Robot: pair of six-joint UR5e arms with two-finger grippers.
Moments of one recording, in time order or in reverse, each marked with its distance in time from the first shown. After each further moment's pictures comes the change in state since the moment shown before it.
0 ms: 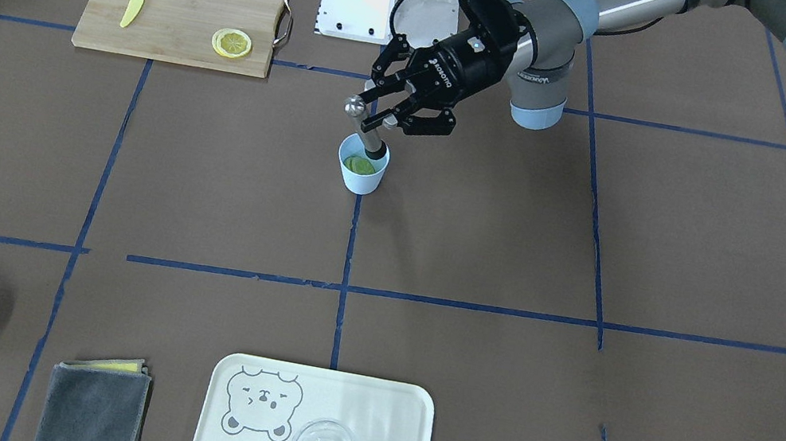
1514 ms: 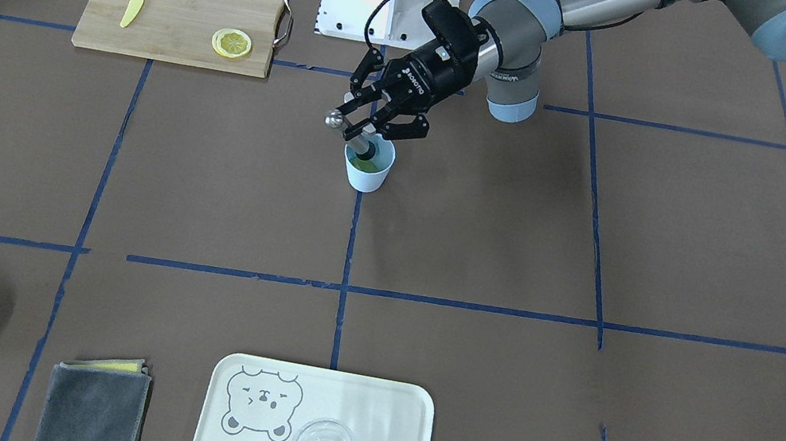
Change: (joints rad) left arm 0.034 -0.020 0.032 0.009 0.038 0.003; right arm 0.000 0.008 -0.009 0.002 -0.003 0.008
